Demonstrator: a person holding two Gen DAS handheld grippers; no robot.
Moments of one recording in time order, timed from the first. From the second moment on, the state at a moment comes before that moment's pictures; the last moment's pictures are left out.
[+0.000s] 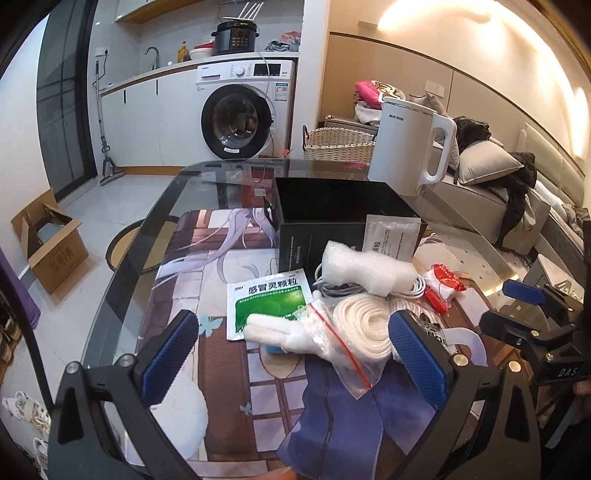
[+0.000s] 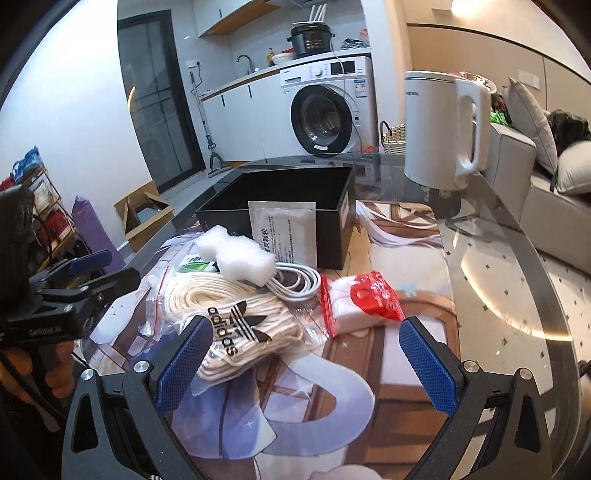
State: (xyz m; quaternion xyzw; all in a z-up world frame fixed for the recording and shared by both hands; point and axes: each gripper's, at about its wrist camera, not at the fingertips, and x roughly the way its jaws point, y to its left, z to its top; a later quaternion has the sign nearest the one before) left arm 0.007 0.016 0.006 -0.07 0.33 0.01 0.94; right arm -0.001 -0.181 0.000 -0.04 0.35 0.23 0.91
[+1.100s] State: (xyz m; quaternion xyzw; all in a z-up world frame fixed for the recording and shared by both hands) left arm 0.014 0.014 0.024 -0.06 0.31 0.02 0.95; right arm 0.006 -0.171 0.026 -0.10 0.32 0.24 0.91
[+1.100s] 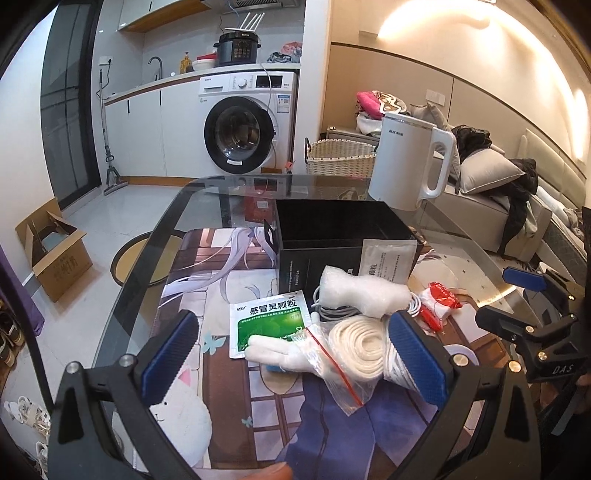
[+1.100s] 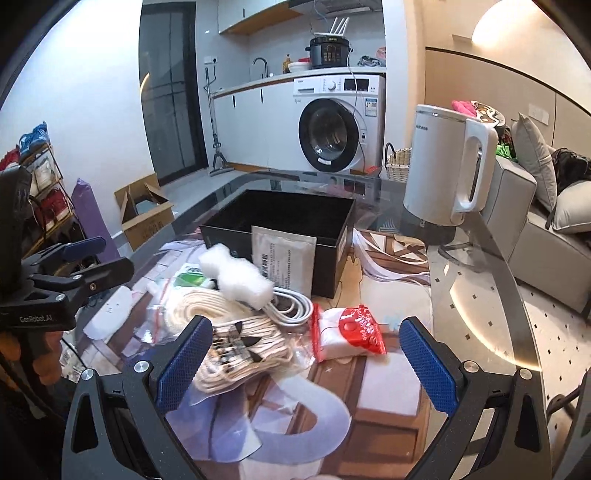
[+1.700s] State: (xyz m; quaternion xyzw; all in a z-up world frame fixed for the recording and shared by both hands) left arm 0.042 0.007 0.008 -0.02 0.33 0.00 0.94; right arm 0.063 -0.178 -0.012 -0.12 0.38 0.21 0.89
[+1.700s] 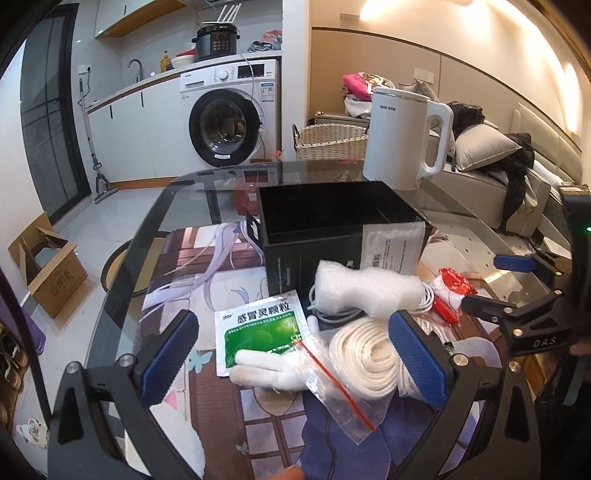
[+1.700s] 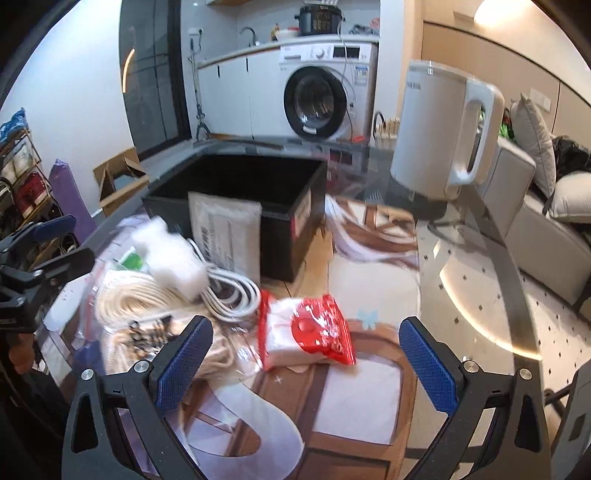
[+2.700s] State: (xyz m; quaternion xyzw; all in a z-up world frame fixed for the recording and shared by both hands) left arm 0.044 0.021 -0.011 -0.03 0.37 -0.03 0.93; right arm 0.105 -0.174 -0.052 -0.12 0.45 0.21 0.86
